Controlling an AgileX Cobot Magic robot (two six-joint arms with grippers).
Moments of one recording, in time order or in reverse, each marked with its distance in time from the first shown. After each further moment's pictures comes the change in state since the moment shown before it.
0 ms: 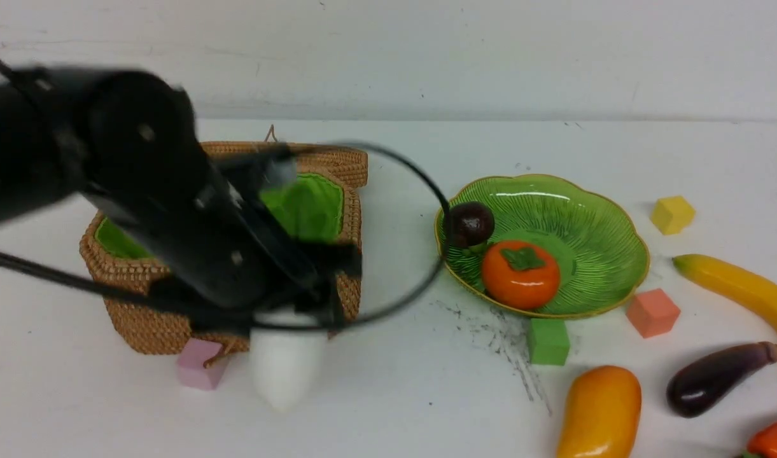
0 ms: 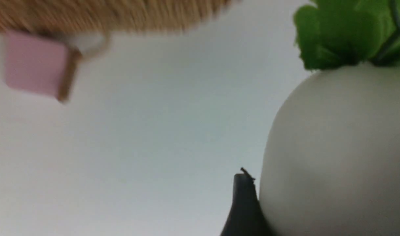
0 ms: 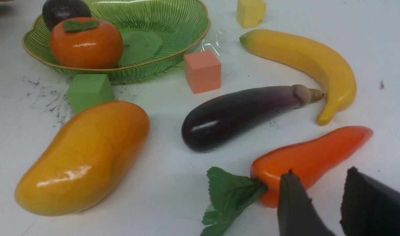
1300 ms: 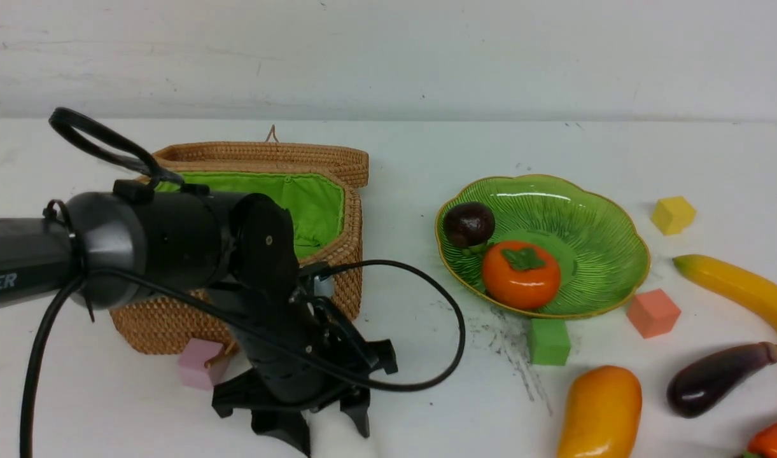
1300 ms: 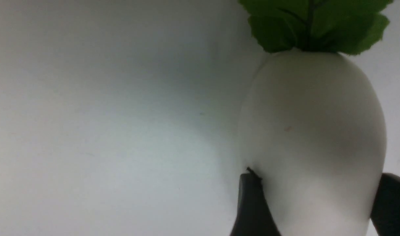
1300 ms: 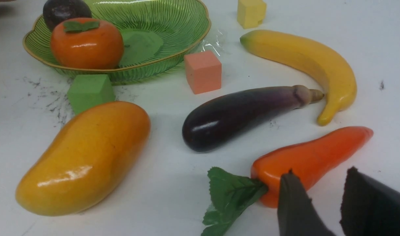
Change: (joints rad) right arm 0.000 0.000 0.000 0.000 0.000 0.000; left arm -0.085 0.334 0.166 -0.125 -0.100 0.000
